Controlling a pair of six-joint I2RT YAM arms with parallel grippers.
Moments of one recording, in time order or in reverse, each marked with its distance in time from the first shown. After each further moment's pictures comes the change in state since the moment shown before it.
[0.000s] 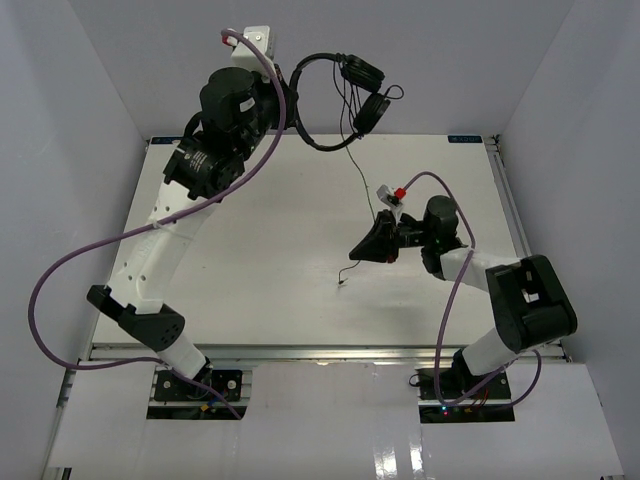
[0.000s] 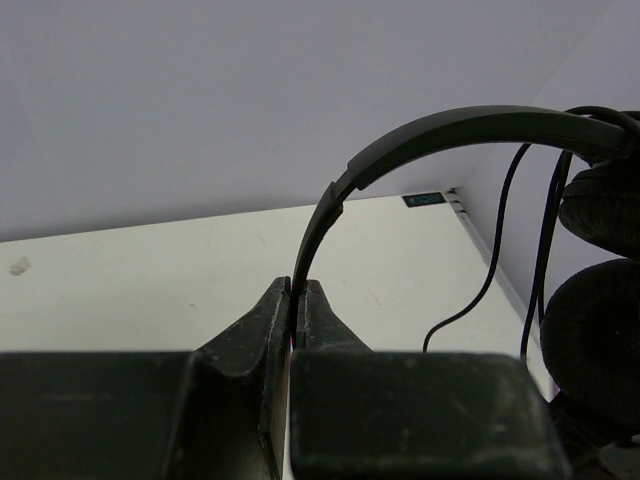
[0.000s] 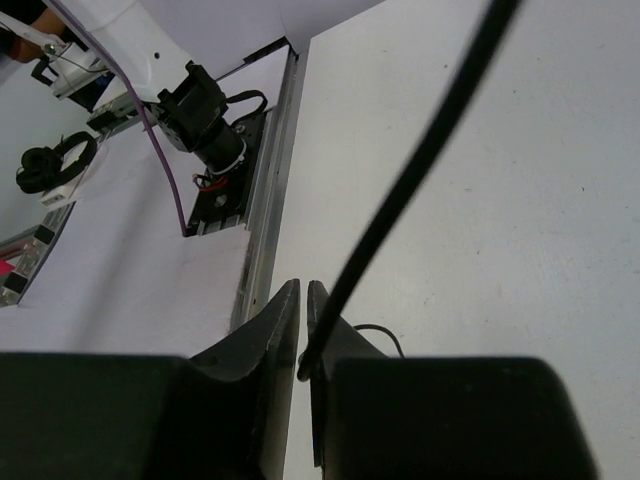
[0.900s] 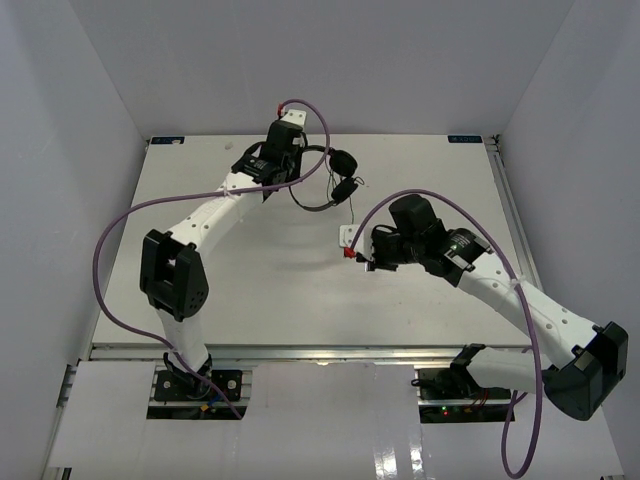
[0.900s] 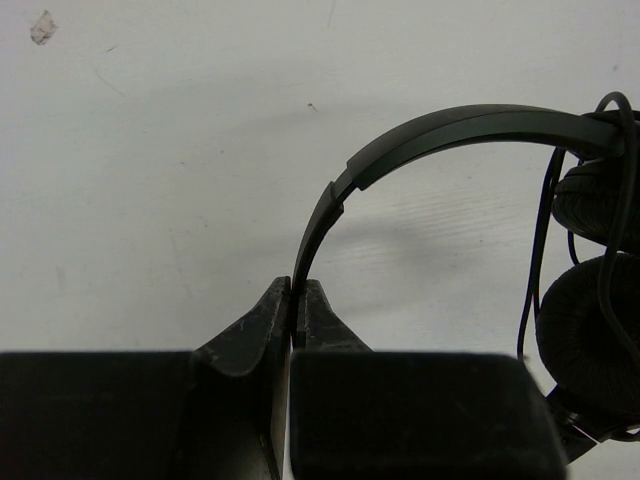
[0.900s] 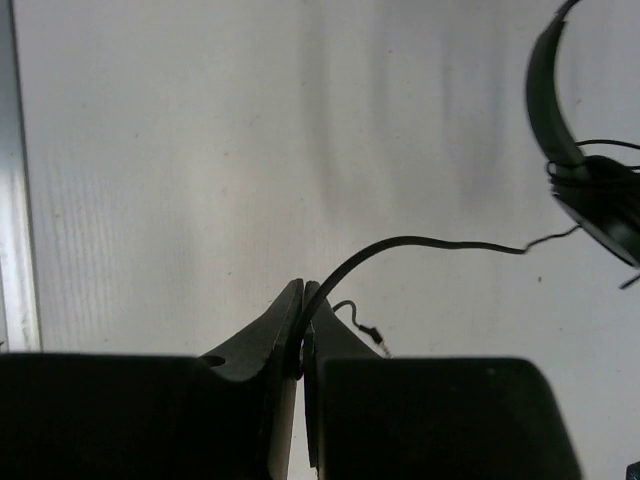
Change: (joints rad) left arm 0.093 0.231 -0.415 0.076 -0.106 0.101; right arm 0.399 -0.400 0.413 -1.522 0.972 -1.273
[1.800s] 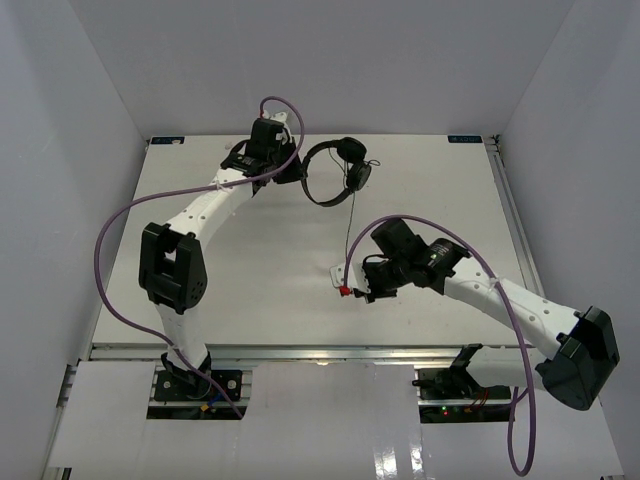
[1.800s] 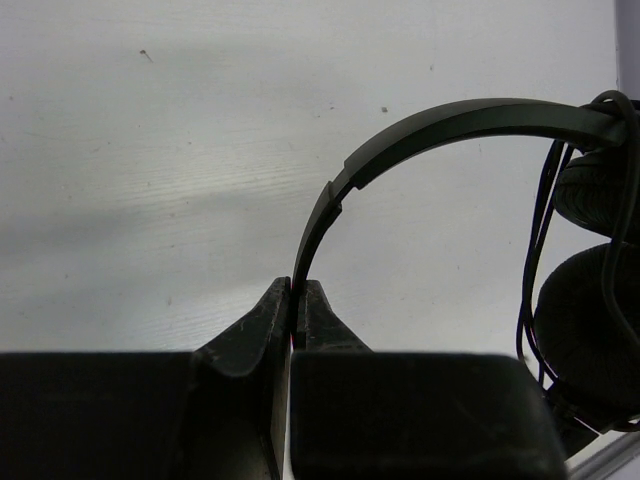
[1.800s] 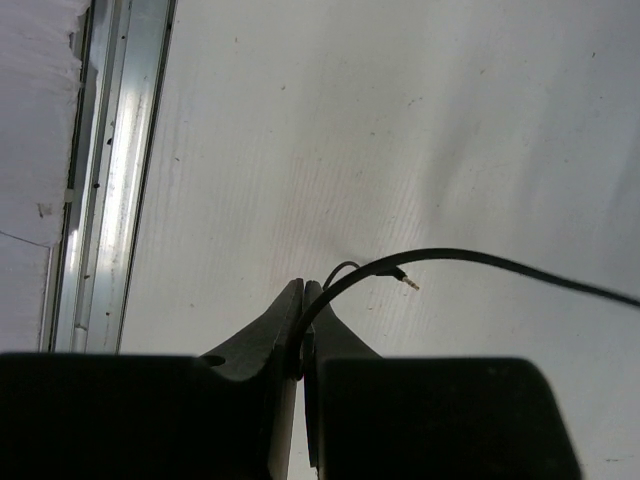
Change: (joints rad) left arm 0.108 0.040 -0.031 0.071 0.454 -0.328; right arm 0.096 0.053 -0.099 -0.144 -0.070 -0.155
